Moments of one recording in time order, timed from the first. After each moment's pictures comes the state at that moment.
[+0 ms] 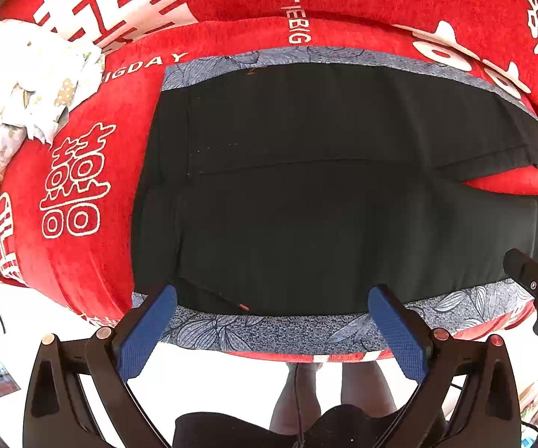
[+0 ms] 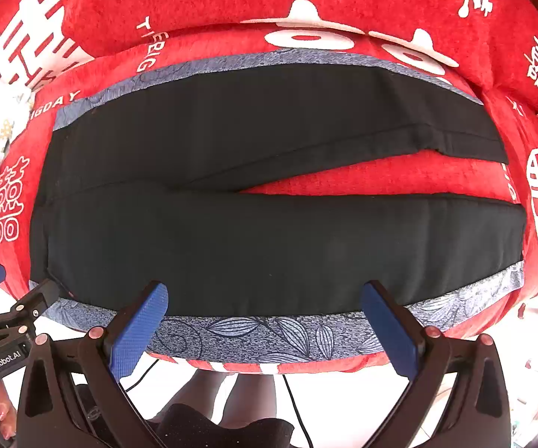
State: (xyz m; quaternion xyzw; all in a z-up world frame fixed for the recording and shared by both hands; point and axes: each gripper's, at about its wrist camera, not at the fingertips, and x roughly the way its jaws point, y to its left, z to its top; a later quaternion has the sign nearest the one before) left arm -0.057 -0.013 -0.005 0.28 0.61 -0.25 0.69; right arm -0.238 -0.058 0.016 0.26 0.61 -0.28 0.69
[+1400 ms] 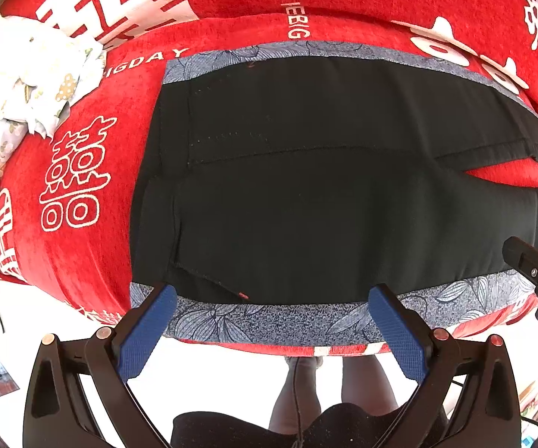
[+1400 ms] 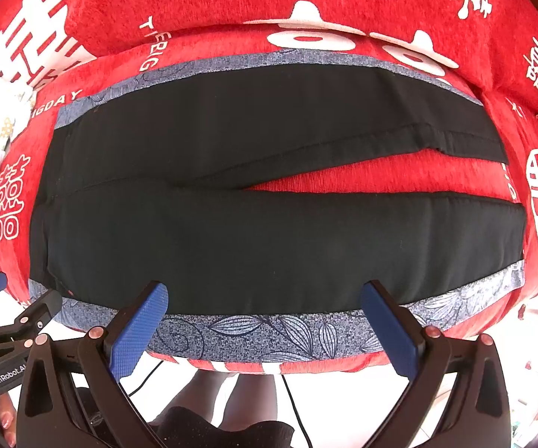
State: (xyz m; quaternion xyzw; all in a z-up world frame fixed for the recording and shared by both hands) left arm -0.066 -0.006 -0.006 0.28 0.61 -0.25 0.69; right arm -0.239 -0.054 0.016 0.25 0.62 -0.29 0.69
